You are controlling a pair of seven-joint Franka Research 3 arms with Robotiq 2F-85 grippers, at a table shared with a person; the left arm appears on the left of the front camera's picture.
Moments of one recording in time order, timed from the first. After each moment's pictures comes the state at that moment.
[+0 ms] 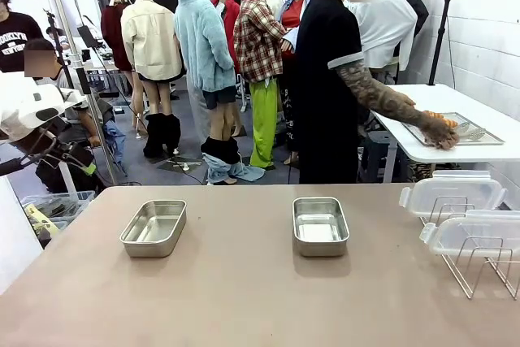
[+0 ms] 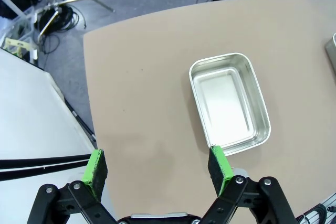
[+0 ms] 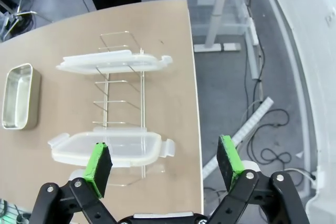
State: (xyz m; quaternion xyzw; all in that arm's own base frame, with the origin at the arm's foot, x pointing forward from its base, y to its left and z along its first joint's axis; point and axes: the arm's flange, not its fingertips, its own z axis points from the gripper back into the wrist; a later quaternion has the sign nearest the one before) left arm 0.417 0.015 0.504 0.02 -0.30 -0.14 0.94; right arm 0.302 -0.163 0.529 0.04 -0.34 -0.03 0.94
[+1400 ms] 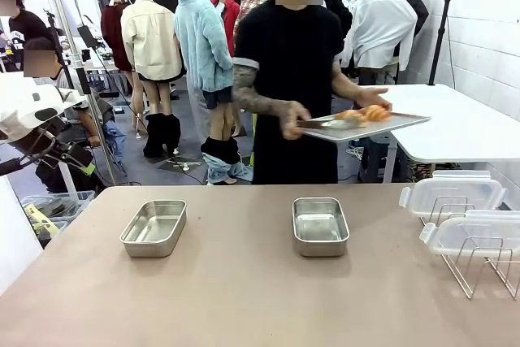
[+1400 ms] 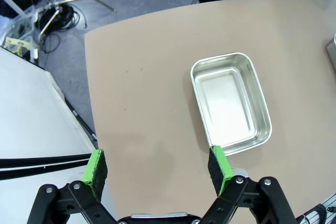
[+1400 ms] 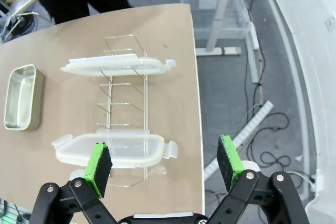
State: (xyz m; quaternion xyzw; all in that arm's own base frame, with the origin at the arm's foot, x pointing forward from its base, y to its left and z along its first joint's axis) left arm 0.417 0.017 0.504 0.02 -0.30 -0.14 0.94; right arm 0.301 -0.160 0.533 0.04 -0.35 -0.02 0.94
